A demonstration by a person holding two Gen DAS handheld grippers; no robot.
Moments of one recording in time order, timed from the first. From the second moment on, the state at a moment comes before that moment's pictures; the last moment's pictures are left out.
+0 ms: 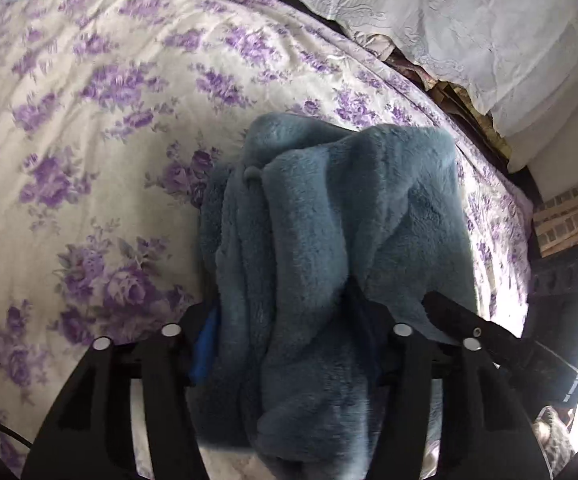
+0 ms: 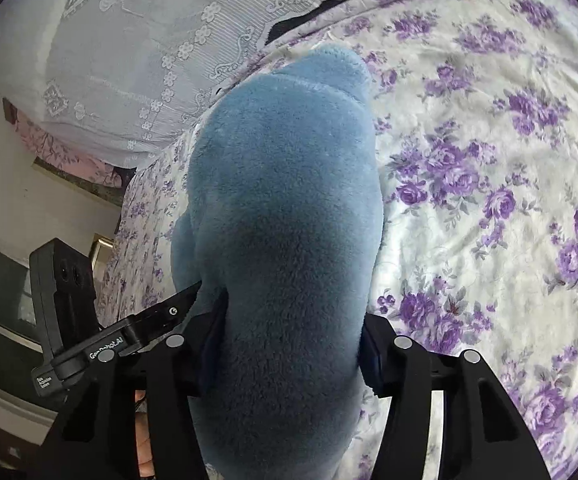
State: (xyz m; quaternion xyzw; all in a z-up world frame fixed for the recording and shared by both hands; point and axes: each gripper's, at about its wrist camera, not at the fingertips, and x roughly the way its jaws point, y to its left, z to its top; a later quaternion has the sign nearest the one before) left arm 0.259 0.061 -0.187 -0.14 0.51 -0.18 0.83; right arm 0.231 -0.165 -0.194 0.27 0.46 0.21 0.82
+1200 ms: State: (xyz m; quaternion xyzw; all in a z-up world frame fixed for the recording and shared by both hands) left arm 0.089 -0.016 -0.045 -0.03 0.40 -0.31 0.86; right arm 0.003 -0.247 -0.074 0.29 0.30 0.17 0.89
